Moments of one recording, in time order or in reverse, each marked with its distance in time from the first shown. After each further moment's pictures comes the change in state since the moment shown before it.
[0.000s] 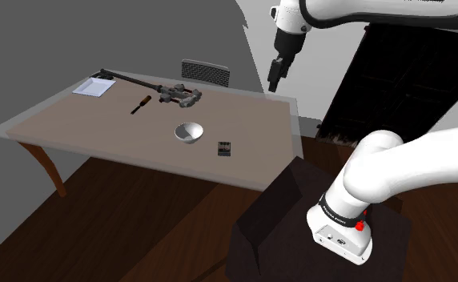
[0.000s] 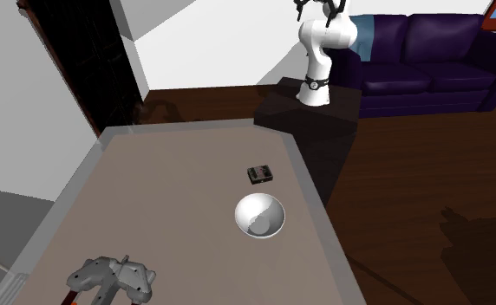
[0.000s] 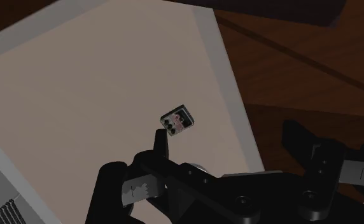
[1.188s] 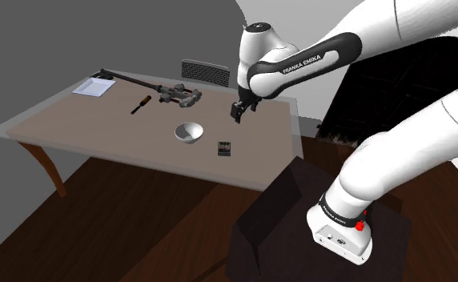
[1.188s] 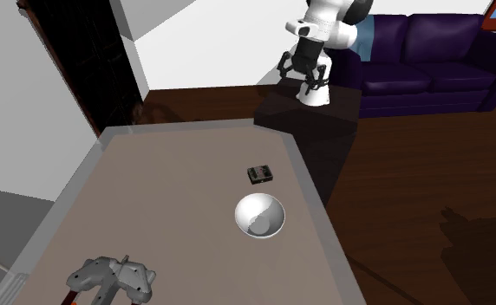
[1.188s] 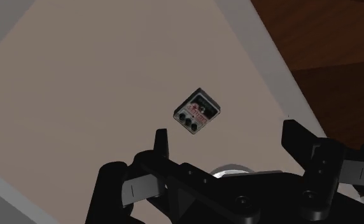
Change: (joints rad) arm -0.110 0.411 0.100 -0.170 -0.075 0.602 0.350
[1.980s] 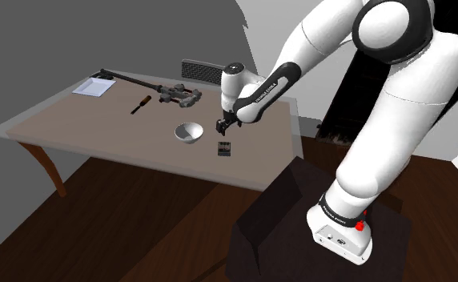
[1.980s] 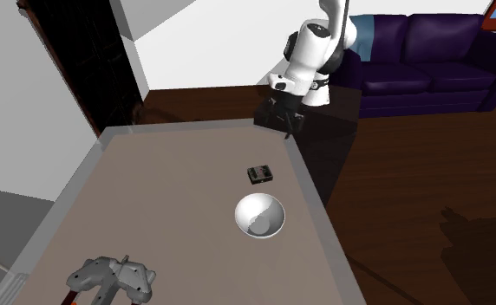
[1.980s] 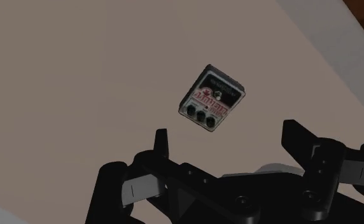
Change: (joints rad) arm -0.090 0.495 0.020 0.155 -0.306 0.320 0.423
